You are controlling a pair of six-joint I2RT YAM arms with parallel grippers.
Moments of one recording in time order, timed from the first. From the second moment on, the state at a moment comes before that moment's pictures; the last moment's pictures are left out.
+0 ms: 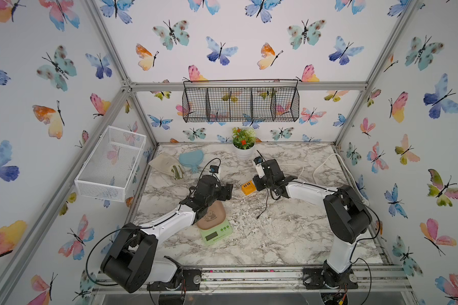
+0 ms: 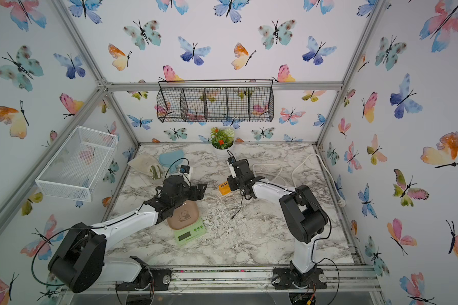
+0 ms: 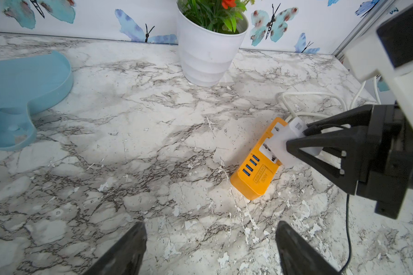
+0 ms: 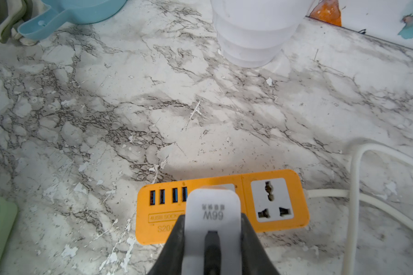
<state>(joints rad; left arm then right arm) -0.53 1.36 0.70 0.13 -0.05 -0.32 0.63 1.85 1.17 -0.05 0.05 0.05</state>
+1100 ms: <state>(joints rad) -0.52 1.34 0.70 0.13 -0.02 -0.32 0.63 1.89 1.20 -0.02 0.03 0.01</state>
